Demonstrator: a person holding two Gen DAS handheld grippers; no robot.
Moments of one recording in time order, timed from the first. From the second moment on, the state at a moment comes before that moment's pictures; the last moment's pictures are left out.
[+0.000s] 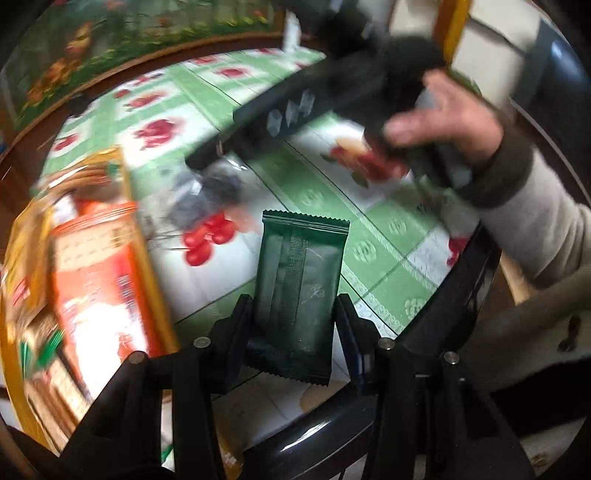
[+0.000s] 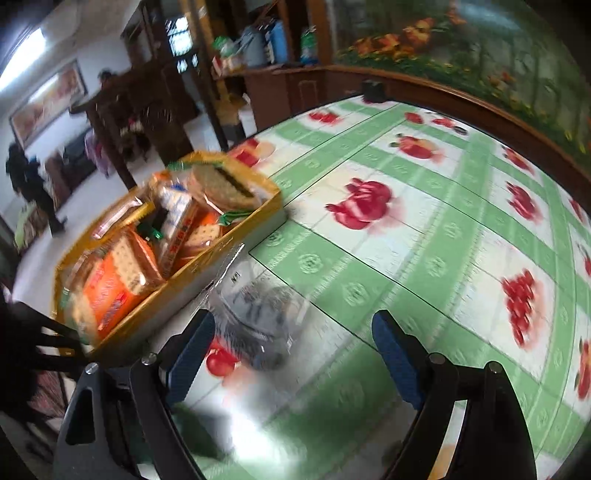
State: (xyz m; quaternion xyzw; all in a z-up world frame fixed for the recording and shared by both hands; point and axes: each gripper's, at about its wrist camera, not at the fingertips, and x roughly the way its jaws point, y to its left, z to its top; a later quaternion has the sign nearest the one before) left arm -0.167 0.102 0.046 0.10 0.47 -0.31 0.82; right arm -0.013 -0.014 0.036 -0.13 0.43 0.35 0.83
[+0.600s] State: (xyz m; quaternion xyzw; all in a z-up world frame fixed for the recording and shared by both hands) left arm -0.166 0.112 0.045 0.04 0.45 -0.32 0.83; right arm -0.012 -0.027 0.003 -0.10 0.48 0.40 0.77
